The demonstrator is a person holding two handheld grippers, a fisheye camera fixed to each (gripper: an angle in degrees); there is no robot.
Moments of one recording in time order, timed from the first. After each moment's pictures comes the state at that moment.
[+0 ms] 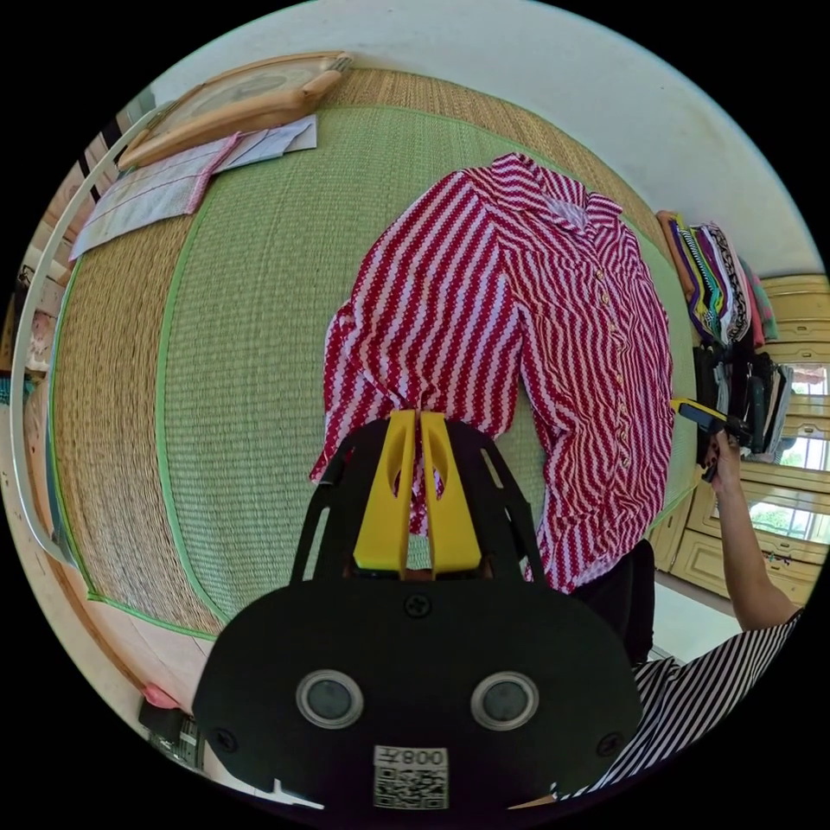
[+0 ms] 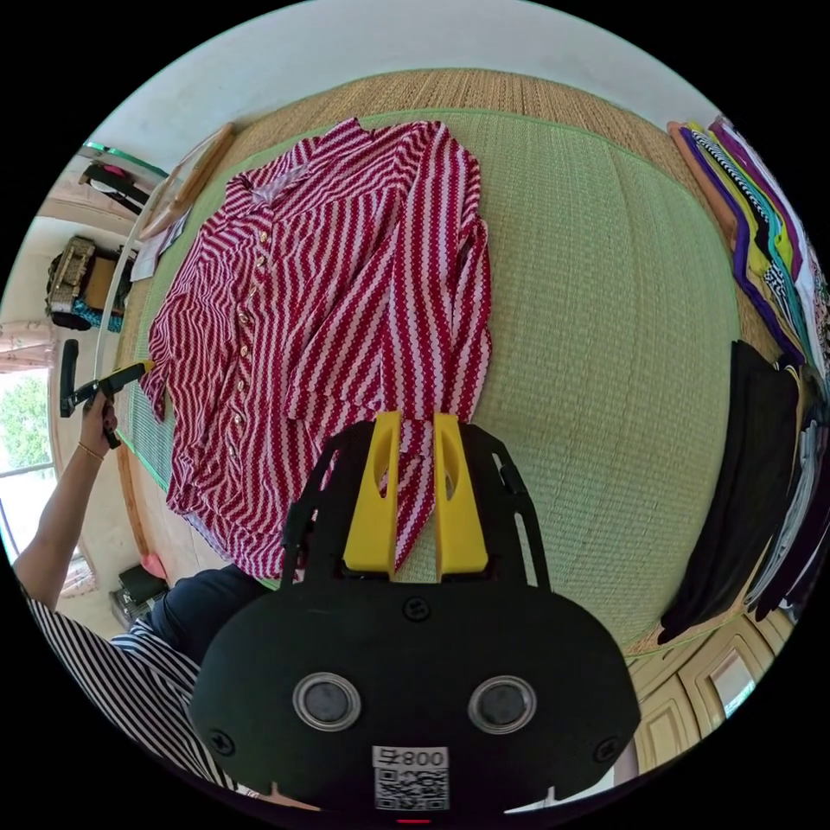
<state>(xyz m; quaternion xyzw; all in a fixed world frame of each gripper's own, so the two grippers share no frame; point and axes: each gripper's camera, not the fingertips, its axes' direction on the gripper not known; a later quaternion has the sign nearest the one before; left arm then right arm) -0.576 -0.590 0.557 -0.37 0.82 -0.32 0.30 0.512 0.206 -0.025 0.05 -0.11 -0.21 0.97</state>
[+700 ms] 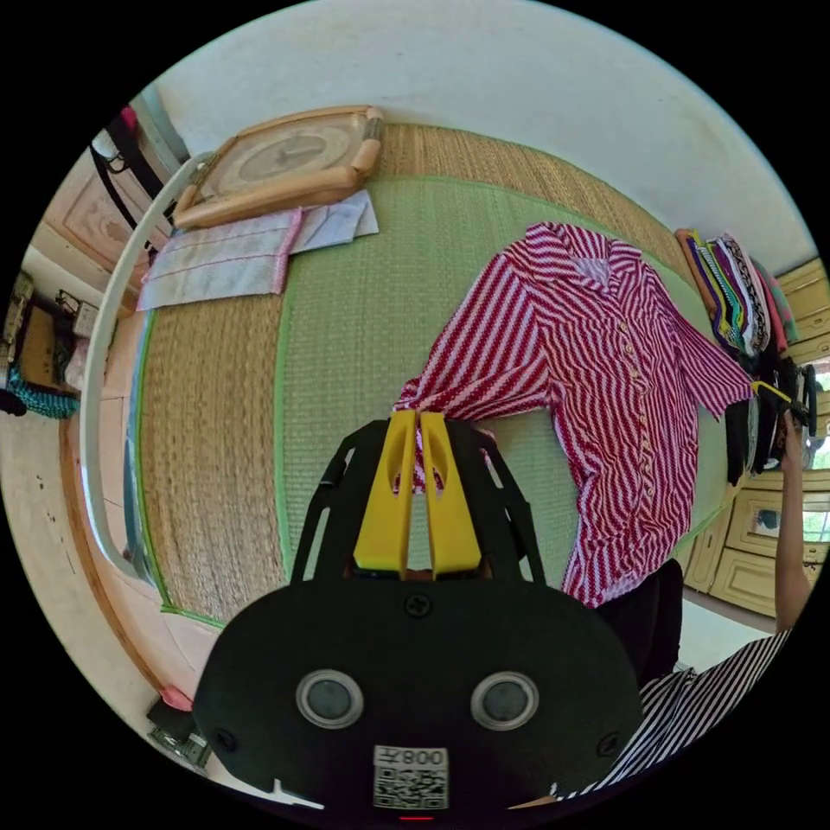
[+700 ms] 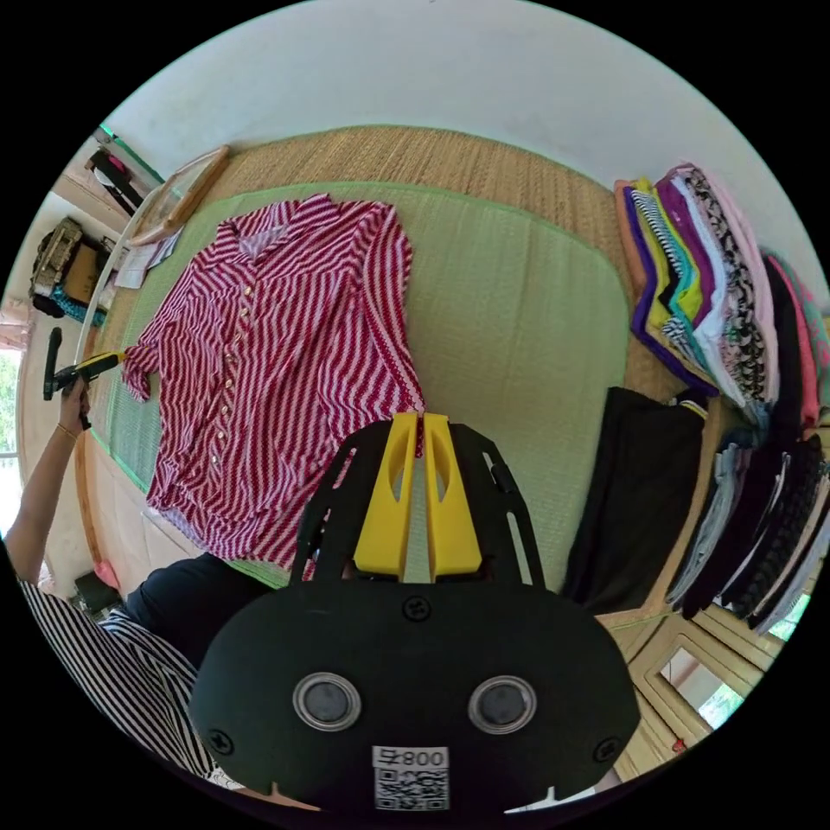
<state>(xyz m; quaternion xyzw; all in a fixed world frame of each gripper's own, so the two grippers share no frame) -0.629 -0.445 0.651 -0.38 0.77 -0.33 0.39 0.579 0.181 -0.157 0.13 0.00 -0.19 0.97</state>
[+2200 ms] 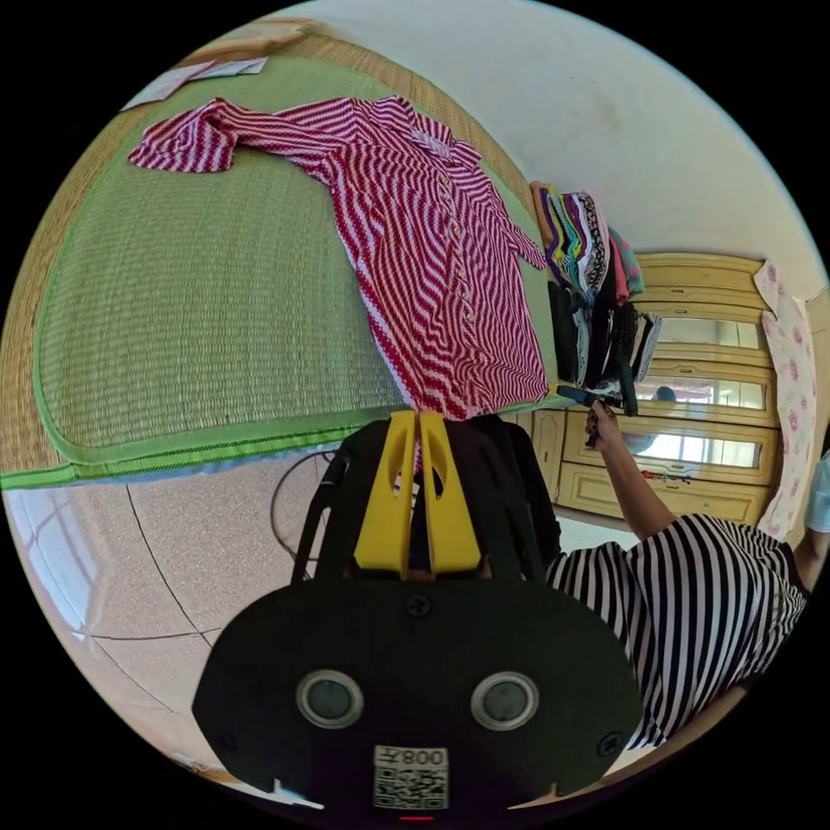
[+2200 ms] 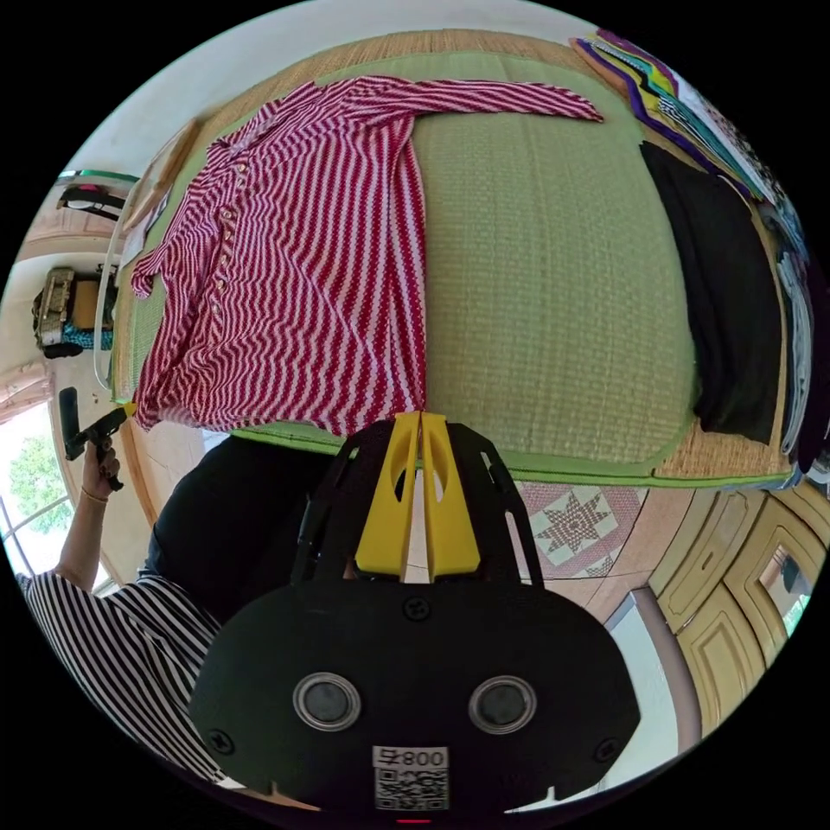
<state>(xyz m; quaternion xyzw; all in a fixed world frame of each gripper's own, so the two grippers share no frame) -0.742 -0.214 0.497 -0.28 0.88 -0.37 0.10 0.657 0.287 -0.023 -0.02 -0.12 -0.13 0.98</state>
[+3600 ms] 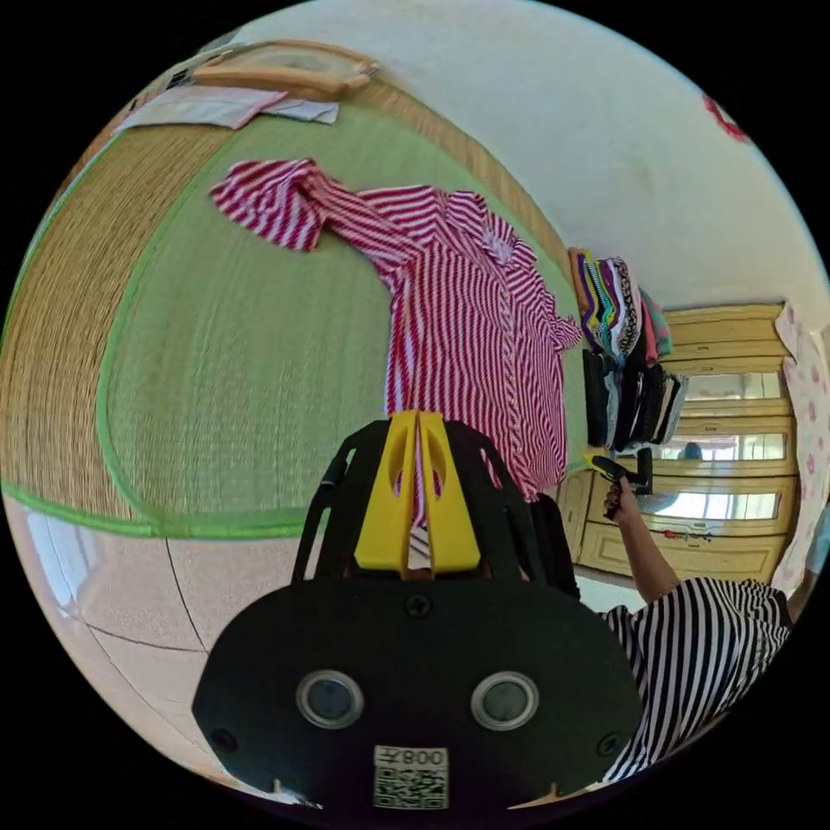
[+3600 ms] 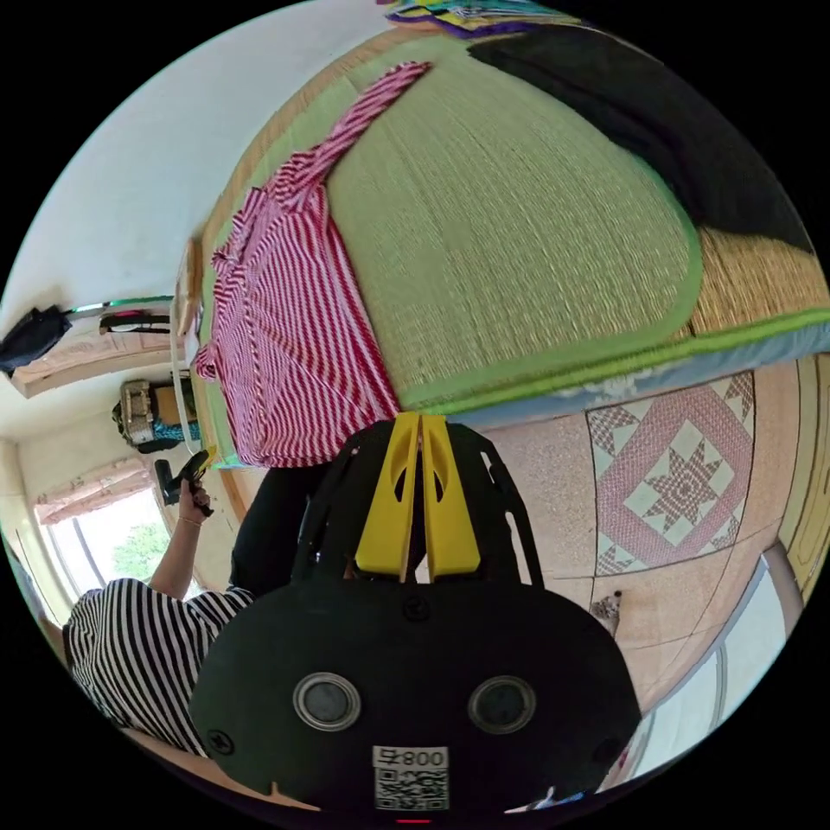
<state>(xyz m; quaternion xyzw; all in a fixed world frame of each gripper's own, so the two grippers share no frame) -0.681 -0.269 0.586 -0.31 0.83 -0.43 0.15 0.781 0.293 -0.007 0.03 -0.33 -0.05 0.94</state>
